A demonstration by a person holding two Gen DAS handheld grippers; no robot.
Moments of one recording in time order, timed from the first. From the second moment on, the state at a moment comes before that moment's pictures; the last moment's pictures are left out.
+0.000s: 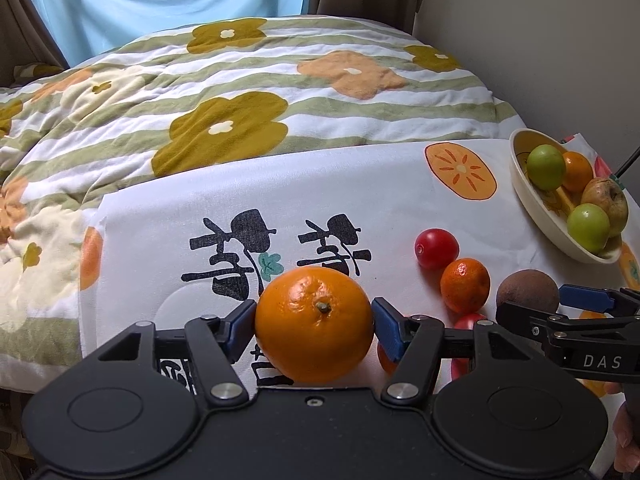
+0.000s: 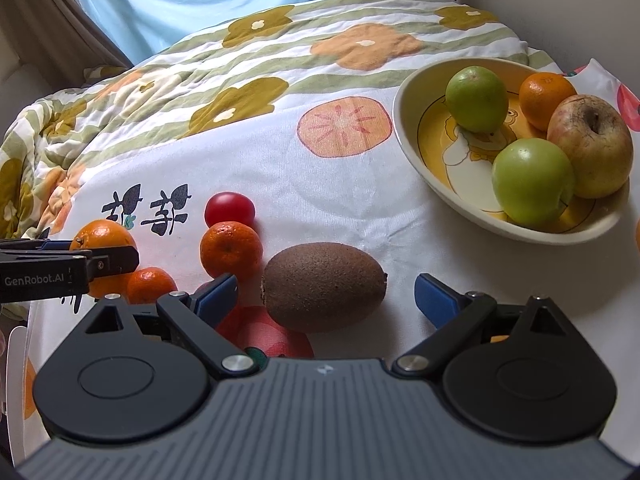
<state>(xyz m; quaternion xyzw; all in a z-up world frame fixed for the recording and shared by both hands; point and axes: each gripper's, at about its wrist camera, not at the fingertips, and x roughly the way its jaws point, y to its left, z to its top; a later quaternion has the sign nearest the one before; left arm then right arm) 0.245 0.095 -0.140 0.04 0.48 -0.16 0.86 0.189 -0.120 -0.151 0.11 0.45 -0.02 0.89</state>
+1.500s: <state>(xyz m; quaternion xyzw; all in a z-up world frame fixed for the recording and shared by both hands) 0.151 0.029 -0.065 0.02 0.42 -0.10 0.90 0.141 -0.193 -0.083 0.08 0.39 0.03 0.92</state>
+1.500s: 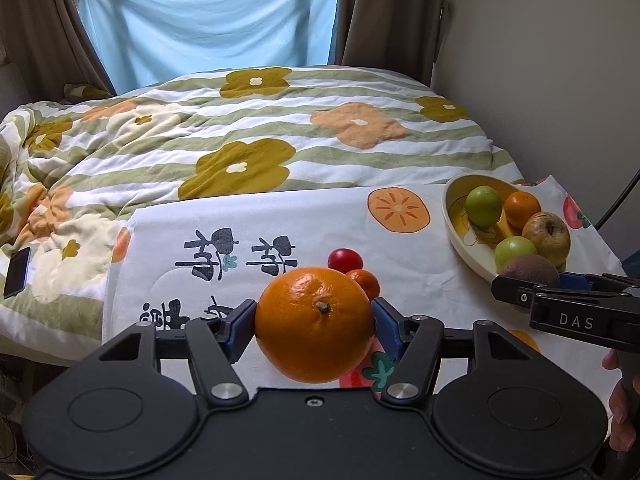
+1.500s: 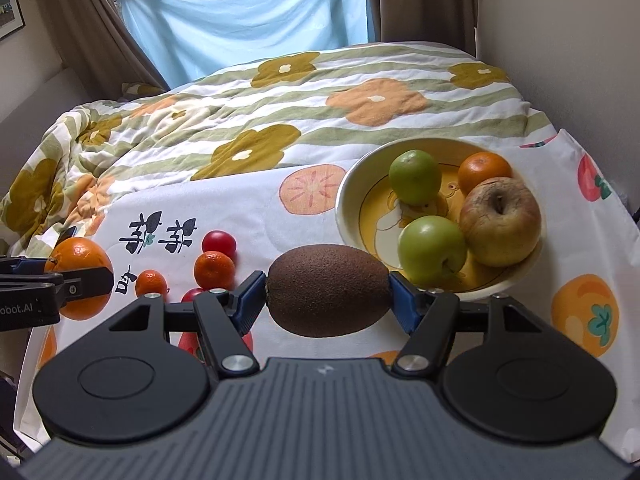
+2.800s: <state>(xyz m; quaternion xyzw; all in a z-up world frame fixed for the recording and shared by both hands) 0.252 -0.168 -0.113 0.01 0.44 -0.10 0.89 0.242 -0.361 -0.079 0.02 0.38 0.09 0.92</state>
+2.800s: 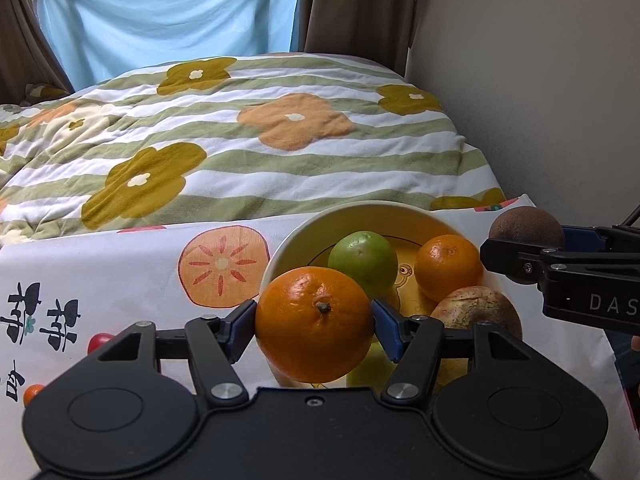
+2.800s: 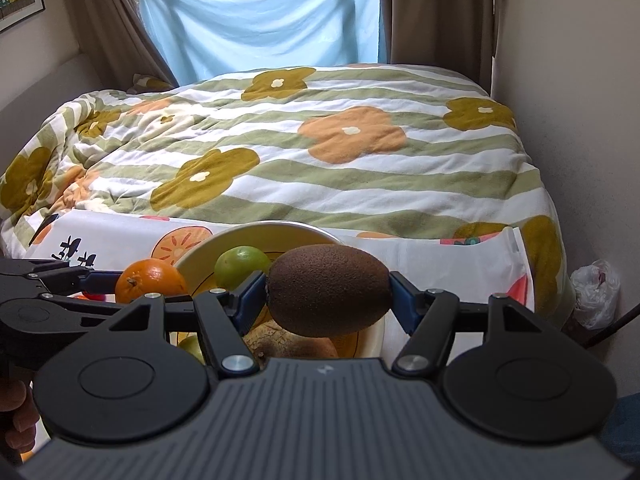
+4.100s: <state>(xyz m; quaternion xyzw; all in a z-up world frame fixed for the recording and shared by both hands) 0.232 -0.141 -0.097 0.01 0.44 -0.04 0.90 0.319 -0.328 -0.120 0.02 0.39 0.12 0.91</state>
